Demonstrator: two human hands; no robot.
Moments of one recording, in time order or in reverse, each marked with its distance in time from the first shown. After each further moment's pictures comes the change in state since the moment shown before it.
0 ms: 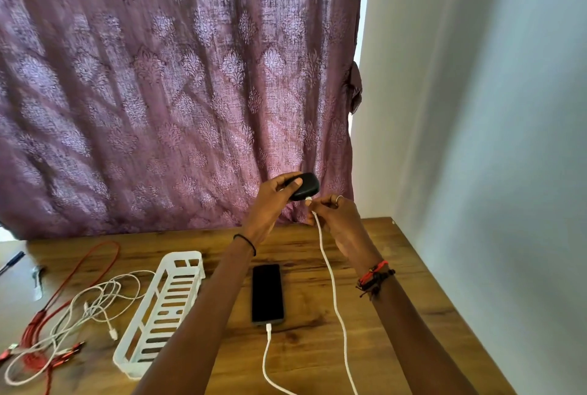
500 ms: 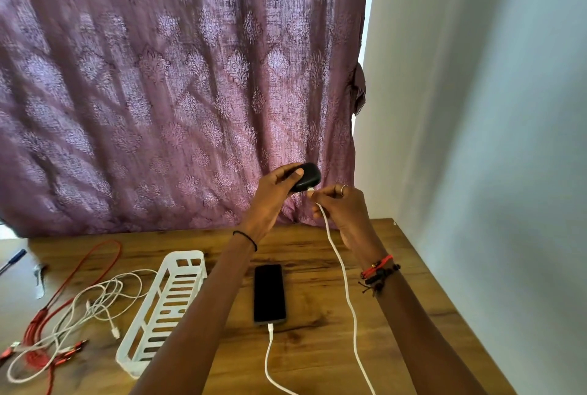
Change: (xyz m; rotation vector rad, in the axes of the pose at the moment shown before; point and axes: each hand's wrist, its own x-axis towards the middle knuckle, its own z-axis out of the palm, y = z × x) left_hand -0.003 0.018 -0.002 -0.127 0.022 -0.009; right_hand -0.011 -0.028 0.006 -0.128 0.073 -0.100
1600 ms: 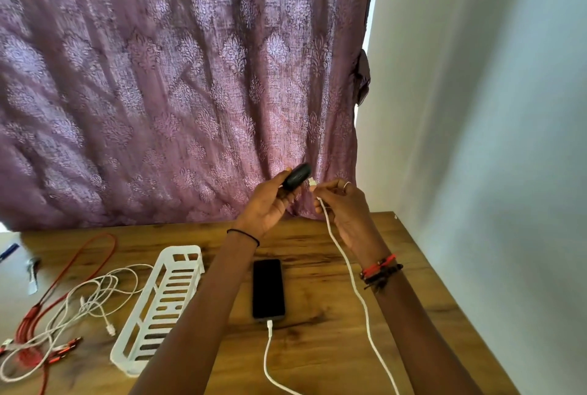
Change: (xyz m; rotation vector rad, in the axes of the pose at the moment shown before) left_hand 0.012 -0.017 -0.009 -0.581 0.064 -0.355; right_hand 0.011 0.011 0.002 0.184 -0.017 0.092
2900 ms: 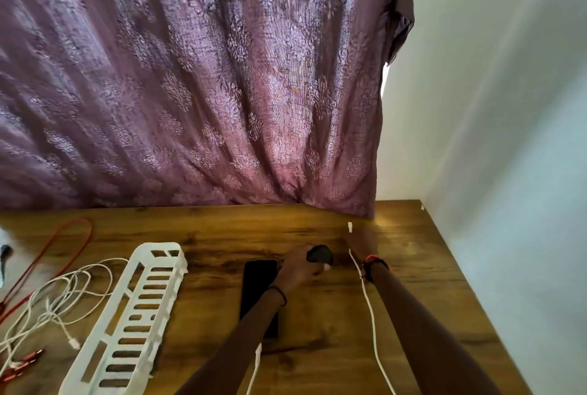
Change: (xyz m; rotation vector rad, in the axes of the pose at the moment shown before) left_hand 0.085 -0.162 -0.090 1.273 -0.072 -0.075; right_hand 0.171 0.232 -0.092 -0.965 0.046 0.315
